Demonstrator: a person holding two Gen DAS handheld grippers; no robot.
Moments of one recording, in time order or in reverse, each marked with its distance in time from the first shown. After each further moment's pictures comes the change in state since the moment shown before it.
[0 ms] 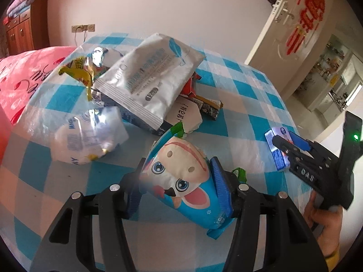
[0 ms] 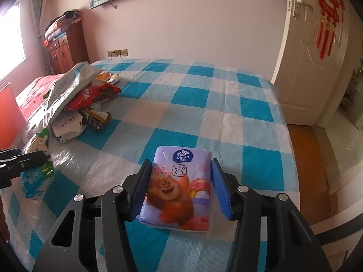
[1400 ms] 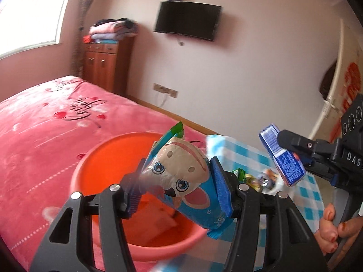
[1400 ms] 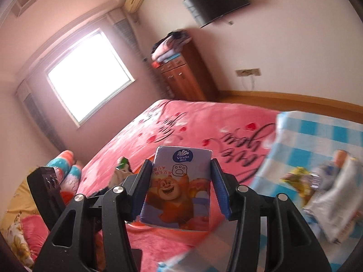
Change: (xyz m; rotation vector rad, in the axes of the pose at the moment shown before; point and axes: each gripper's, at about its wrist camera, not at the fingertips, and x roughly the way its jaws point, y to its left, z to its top) left arm -0.247 0.253 0.035 -0.264 -0.466 0.324; right arm -0.074 0.363 0.178 -0.021 -0.046 0.819
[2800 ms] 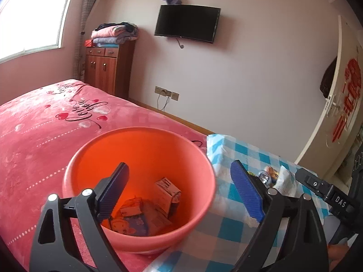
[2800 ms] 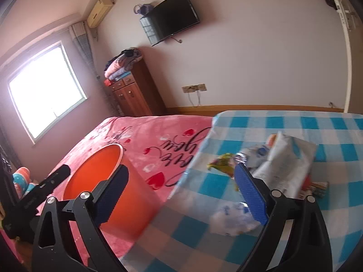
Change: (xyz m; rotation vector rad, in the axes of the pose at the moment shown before) left arm -0.001 -0.029 -0.024 0.036 -0.029 -0.001; right arm -0.067 -0.067 -0.070 0.051 -0.166 -0.367
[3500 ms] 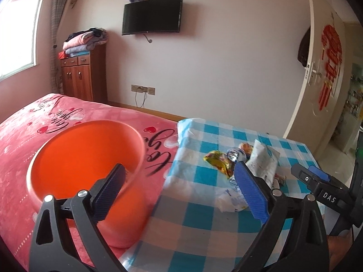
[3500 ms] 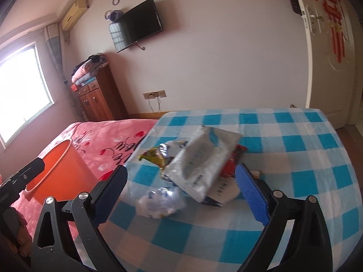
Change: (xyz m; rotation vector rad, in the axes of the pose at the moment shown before) left arm 0.003 -0.086 -0.033 0.173 0.044 -0.079; right arm -0.046 -0.082 -0.032 0.013 -0.055 -0.235
